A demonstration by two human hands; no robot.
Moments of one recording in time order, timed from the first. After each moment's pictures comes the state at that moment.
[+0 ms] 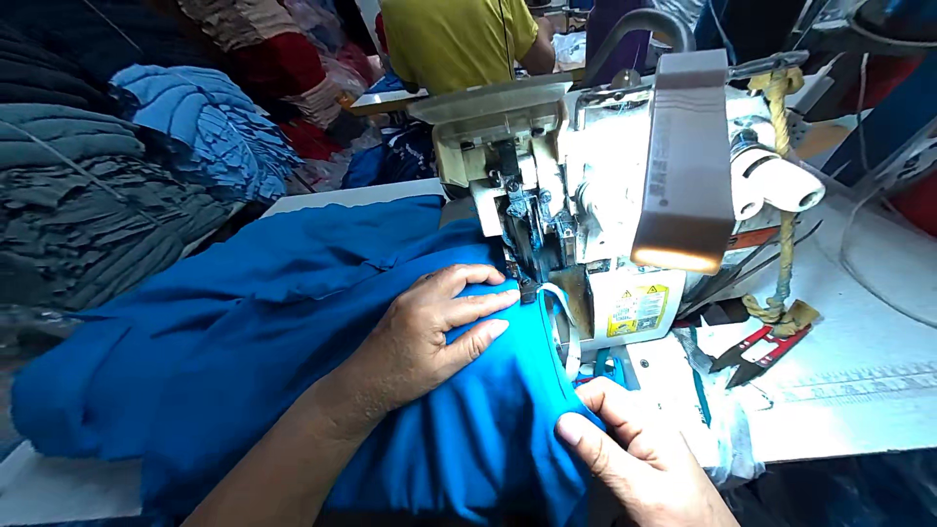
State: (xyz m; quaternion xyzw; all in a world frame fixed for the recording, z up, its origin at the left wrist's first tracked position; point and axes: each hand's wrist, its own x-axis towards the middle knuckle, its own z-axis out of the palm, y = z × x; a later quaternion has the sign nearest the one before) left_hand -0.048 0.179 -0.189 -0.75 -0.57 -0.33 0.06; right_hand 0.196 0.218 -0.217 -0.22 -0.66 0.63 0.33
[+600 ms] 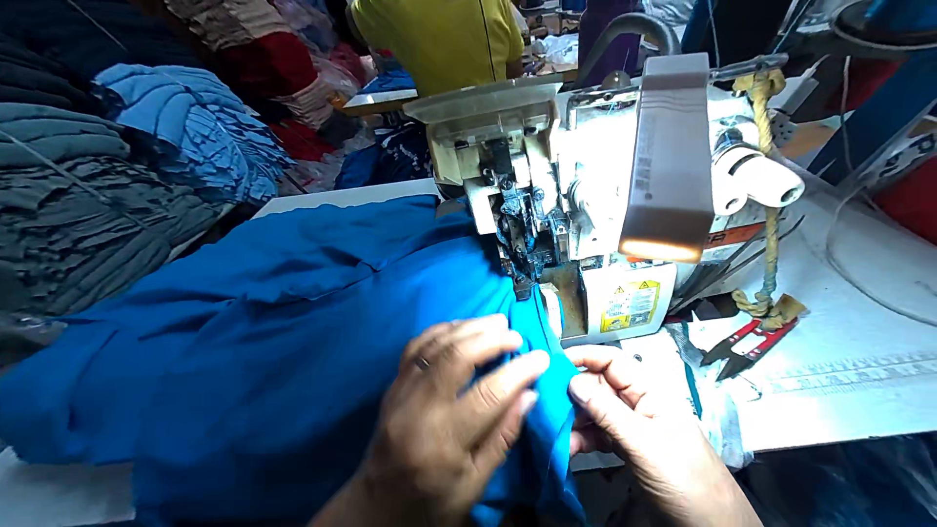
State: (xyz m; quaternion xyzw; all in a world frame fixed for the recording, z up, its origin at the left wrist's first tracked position) left_hand 0.012 0.143 -0.208 -0.71 -0.57 -0.37 0.18; right_hand 0.192 0.228 -0.215 -0.24 -0.55 0.73 0.34
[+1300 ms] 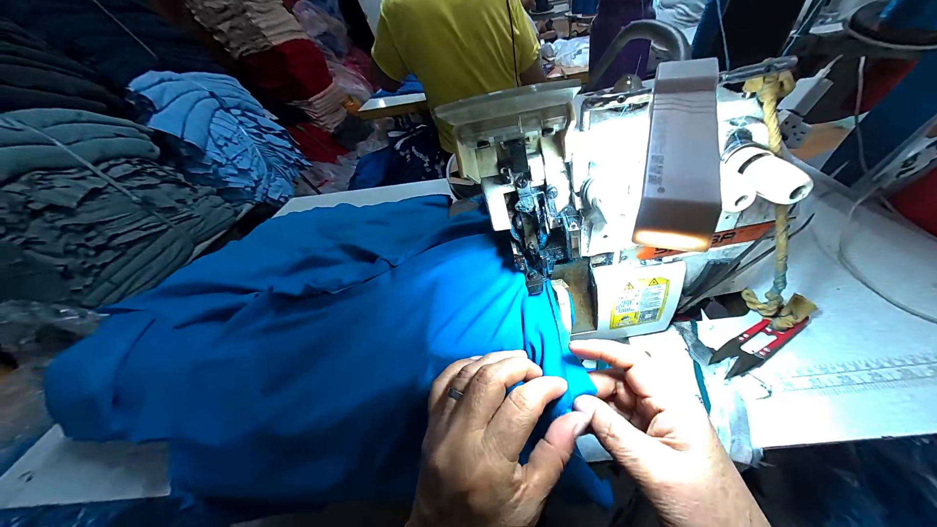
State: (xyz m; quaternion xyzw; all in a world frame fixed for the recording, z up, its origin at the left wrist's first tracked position) left_hand 0.055 0.134 -0.223 -0.62 -0.64 -0.42 0.19; right_hand 0.195 0.218 -0.221 -0.20 -0.65 0.61 0.41
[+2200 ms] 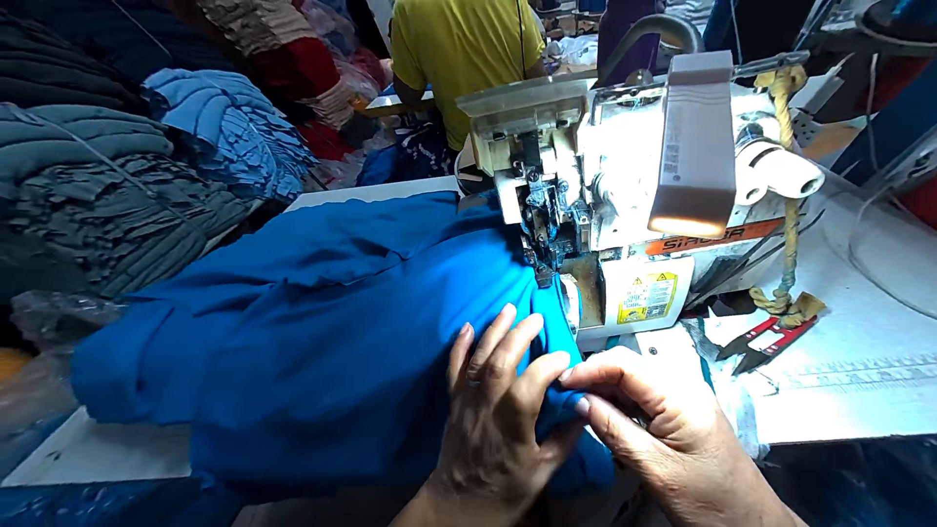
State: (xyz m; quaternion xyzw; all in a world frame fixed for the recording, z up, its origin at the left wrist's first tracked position) left_hand 0.043 0.141 -0.248 -0.64 -0.62 -0.38 0.25; right_hand 0.195 0.231 -0.219 -0.09 -0.76 0.49 0.41
